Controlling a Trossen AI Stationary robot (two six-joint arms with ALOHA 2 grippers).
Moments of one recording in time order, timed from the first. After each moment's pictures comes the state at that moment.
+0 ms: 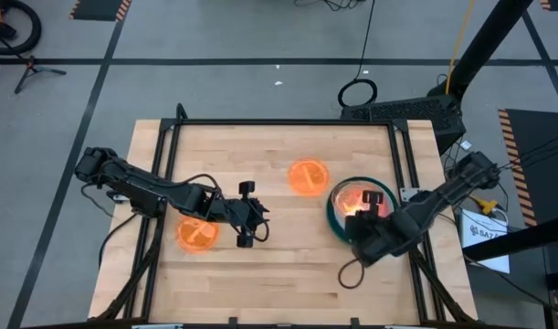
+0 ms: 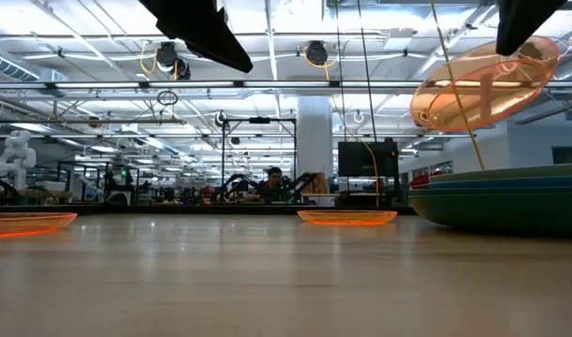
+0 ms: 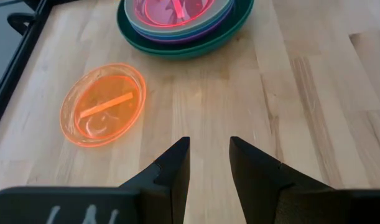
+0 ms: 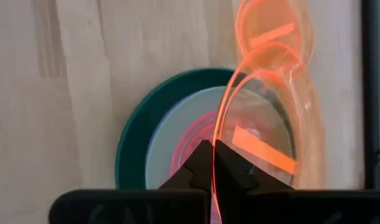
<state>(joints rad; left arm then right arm) -0.28 1.46 1.06 -0.33 -0.30 -0.04 0.58 1.44 1.32 -1.43 0.43 0.64</state>
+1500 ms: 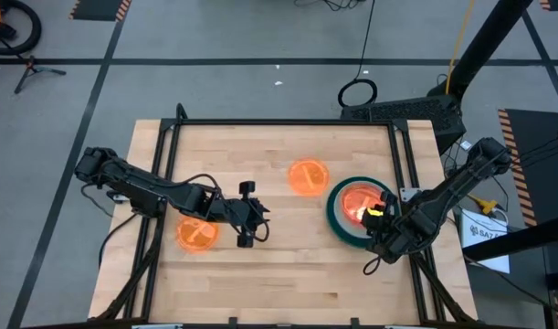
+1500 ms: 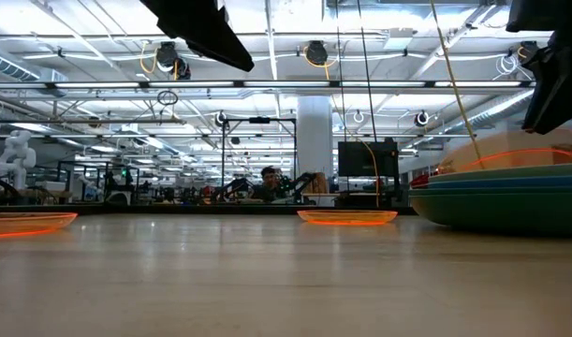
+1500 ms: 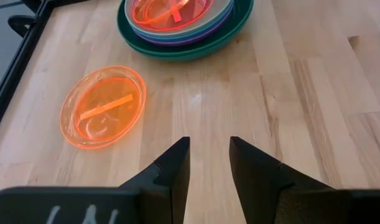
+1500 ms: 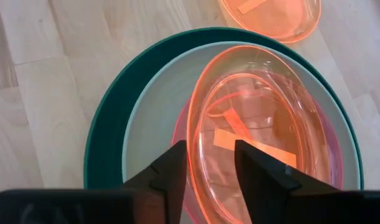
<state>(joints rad) -0.28 1.46 1.06 -0.33 -0.30 -0.04 0.72 1.14 0.75 -1.08 0.57 0.98</state>
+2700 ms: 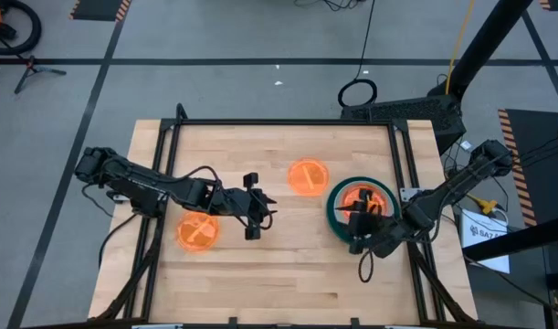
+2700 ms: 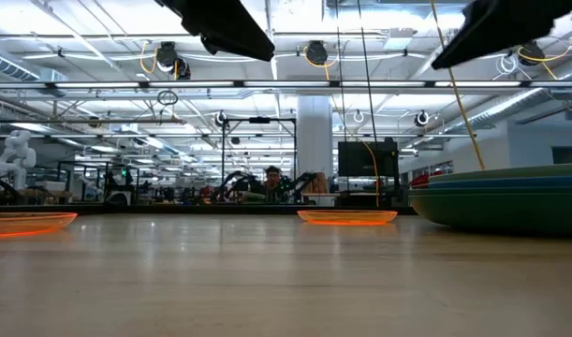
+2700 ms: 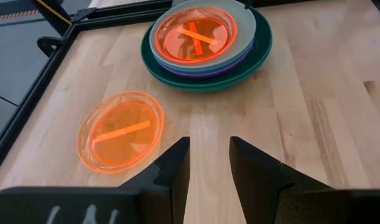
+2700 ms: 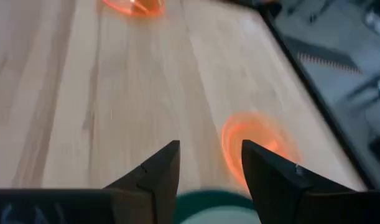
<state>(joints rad) -0.22 1.46 1.06 -0.20 -0.30 -0.02 0.62 1.13 0.75 -0.51 0.81 0.36</state>
